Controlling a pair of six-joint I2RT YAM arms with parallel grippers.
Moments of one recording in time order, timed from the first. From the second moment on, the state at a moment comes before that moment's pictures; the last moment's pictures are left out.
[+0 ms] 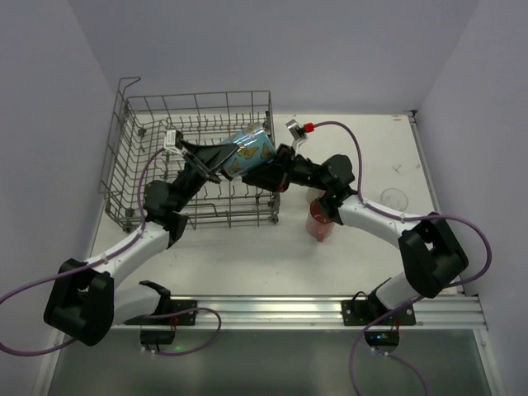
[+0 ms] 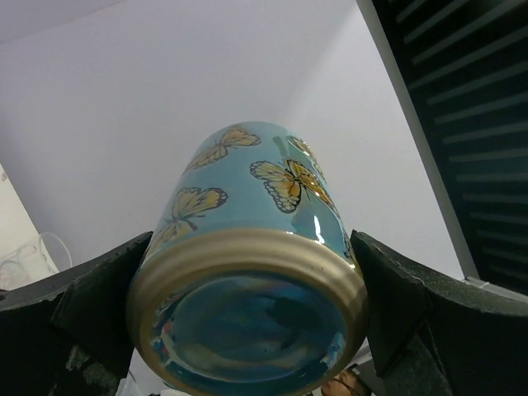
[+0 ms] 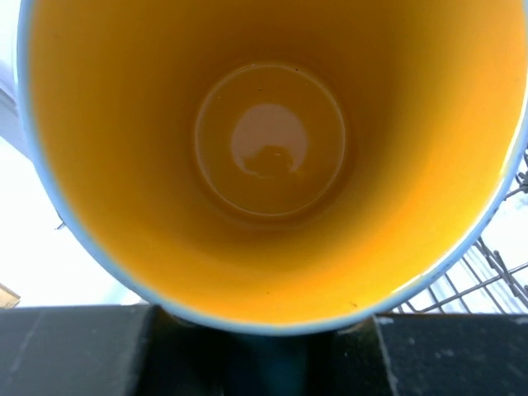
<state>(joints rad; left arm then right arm) -0.40 1.18 0.58 1.09 0.36 -1.60 0.63 1.53 0.92 1.03 -0.80 0.98</state>
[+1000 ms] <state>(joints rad) -0.21 1.05 0.68 0.85 0.60 -1.36 0.37 1.17 0.70 0.76 -0.82 0.95</state>
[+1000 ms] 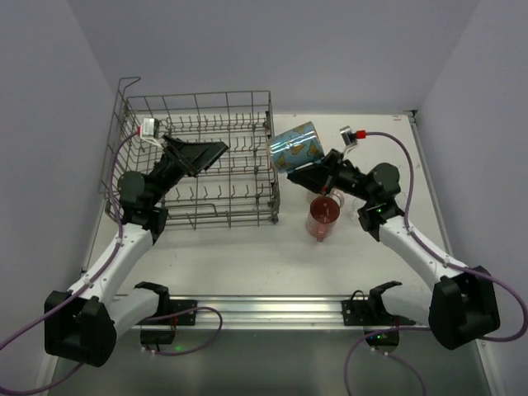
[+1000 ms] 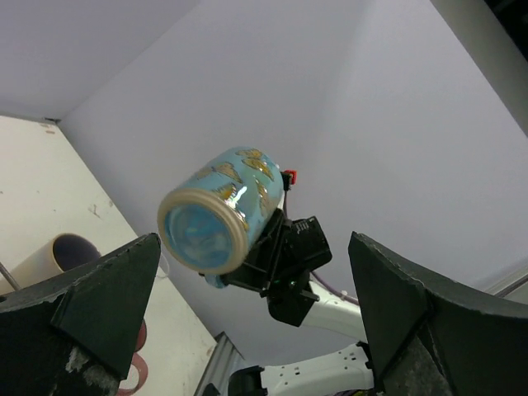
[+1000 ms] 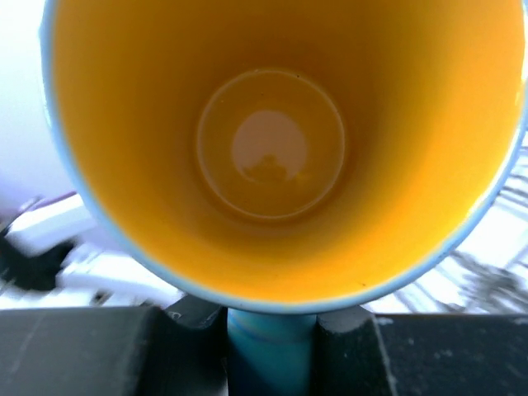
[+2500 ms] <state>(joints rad) -0.21 1.14 0.64 0.89 0.69 -1.32 -0.11 0.94 0.86 -0.43 0.10 0.42</state>
